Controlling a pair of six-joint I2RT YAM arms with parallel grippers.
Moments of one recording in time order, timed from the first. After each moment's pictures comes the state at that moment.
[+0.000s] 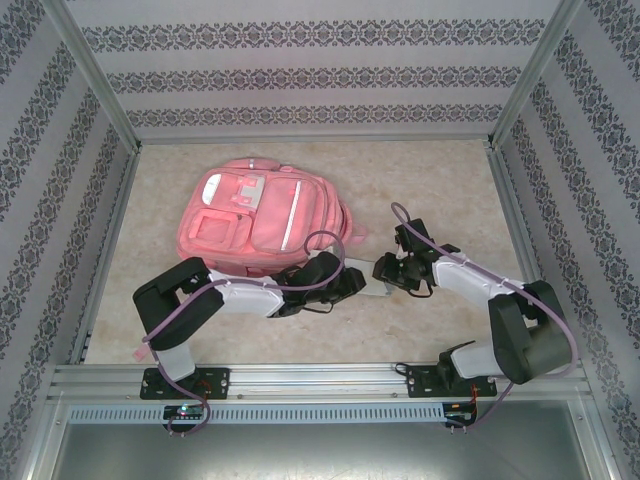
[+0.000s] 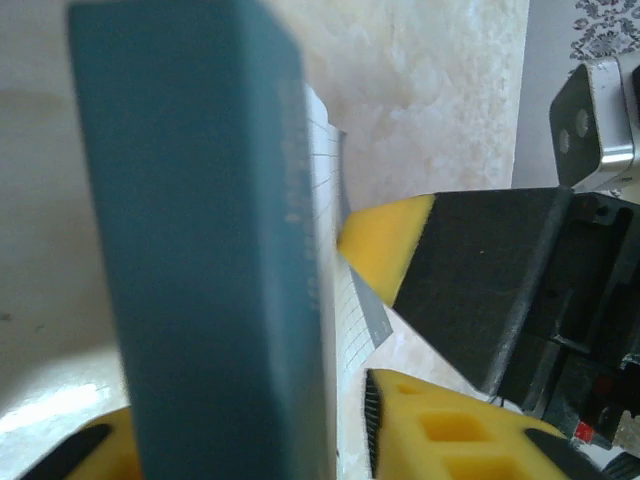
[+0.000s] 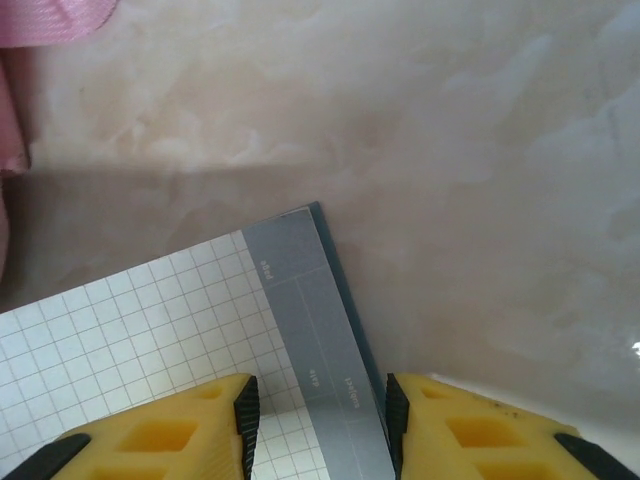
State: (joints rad) left arm -0.97 1.77 0.84 0.34 0.07 -1.30; right arm 0.34 1.38 0.65 -0.43 -0.25 0.66
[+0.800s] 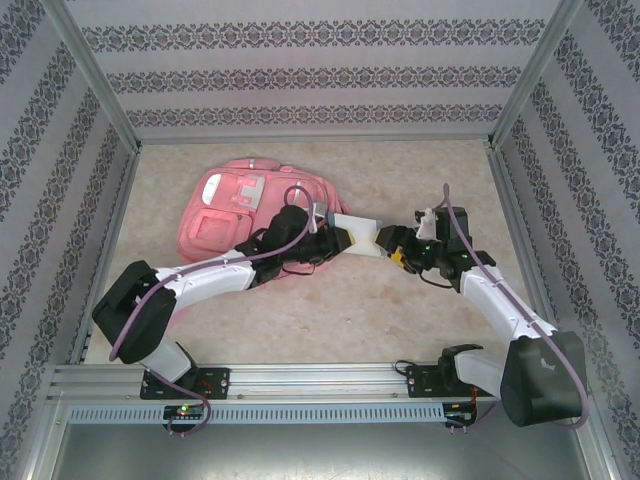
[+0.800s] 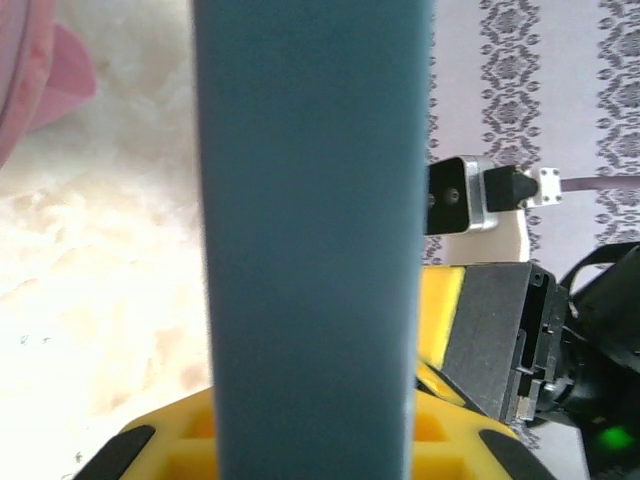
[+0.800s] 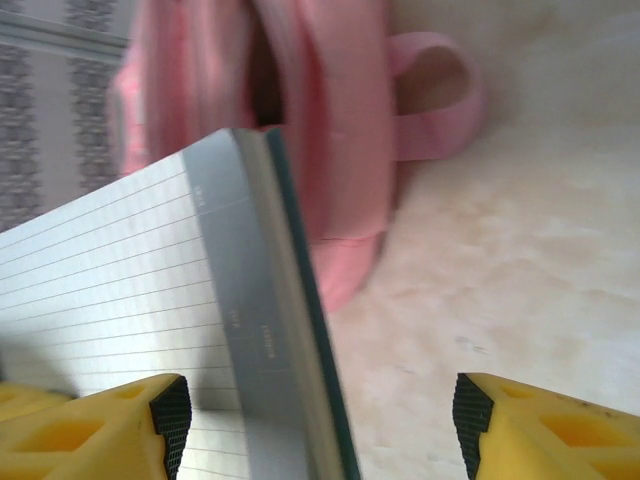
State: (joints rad) left arm -0.73 1.57 0.93 0.24 0.38 -1.18; right arm 0.12 1.15 0.63 -0.23 -0.73 0.81
